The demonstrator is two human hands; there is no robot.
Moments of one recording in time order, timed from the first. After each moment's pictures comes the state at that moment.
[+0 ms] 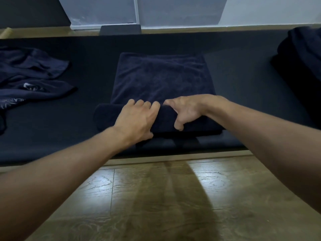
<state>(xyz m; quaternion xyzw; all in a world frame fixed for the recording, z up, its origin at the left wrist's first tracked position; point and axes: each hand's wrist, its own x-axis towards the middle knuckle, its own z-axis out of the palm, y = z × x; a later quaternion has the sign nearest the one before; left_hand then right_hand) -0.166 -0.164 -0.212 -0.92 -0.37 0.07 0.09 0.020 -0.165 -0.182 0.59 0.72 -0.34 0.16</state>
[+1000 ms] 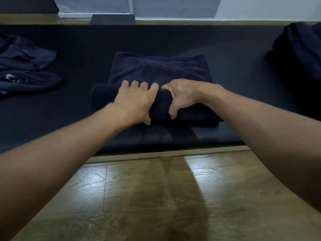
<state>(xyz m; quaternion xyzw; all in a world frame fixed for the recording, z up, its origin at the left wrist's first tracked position) -0.143 -0.140 -0.202 -0.89 -0.43 0.13 0.06 0.026 -0.150 -0.174 0.61 0.73 -0.30 0.10</state>
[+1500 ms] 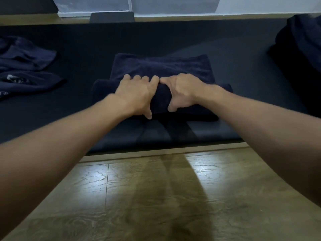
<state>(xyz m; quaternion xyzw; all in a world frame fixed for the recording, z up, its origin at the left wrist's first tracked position) -0.134 -0.129 -0.196 -0.90 -0.42 0.13 0.03 0.022 -0.158 -0.183 0.63 0.75 -0.18 0.08</state>
